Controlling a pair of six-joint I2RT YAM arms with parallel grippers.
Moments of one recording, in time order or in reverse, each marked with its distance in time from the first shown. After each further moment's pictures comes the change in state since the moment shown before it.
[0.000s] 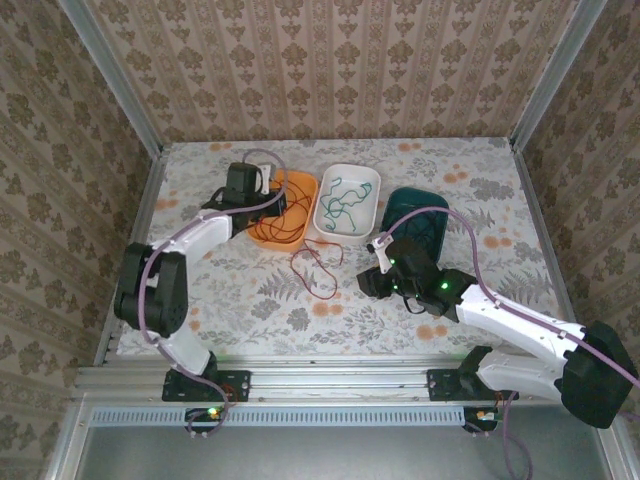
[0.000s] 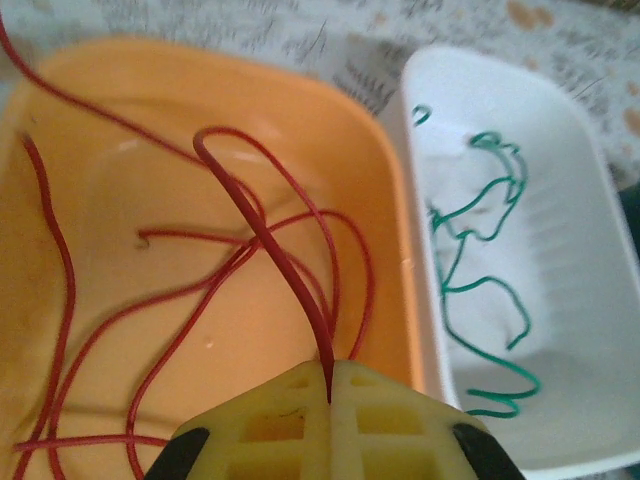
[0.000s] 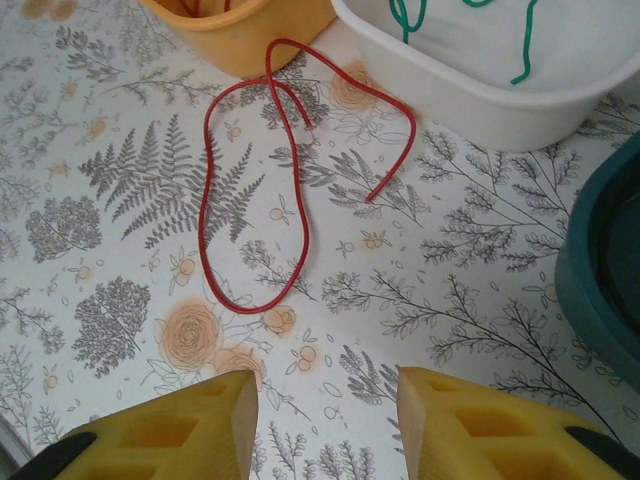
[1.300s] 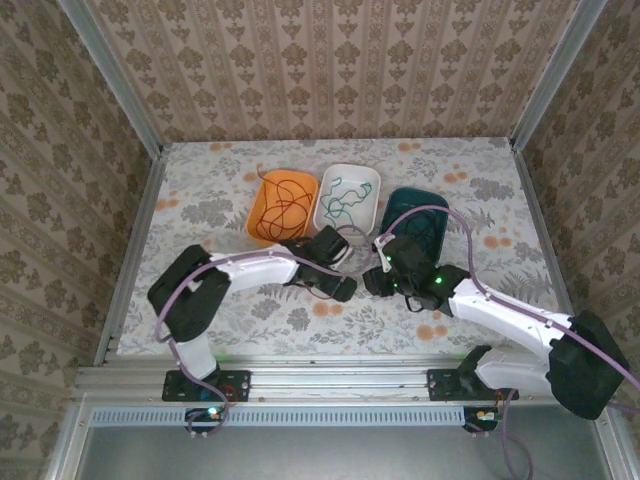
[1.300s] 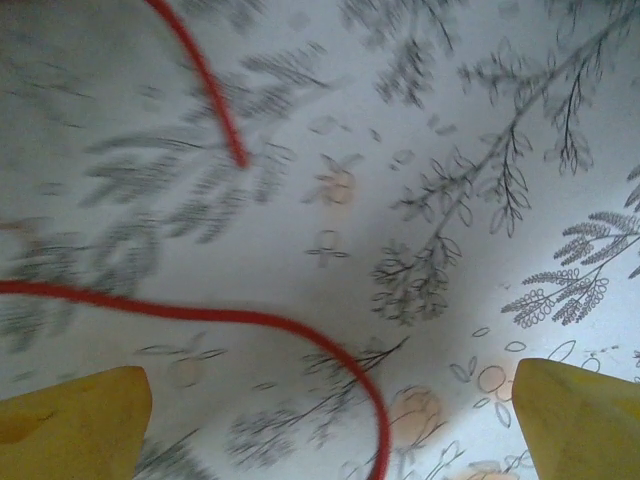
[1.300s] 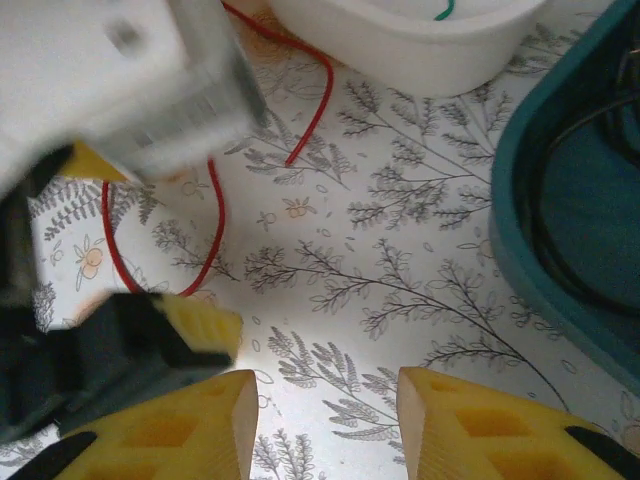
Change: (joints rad) left arm -0.578 0.095 -0.043 -0.310 -0.211 0.097; right arm -0.040 0.065 0.003 -0.042 0.062 0.020
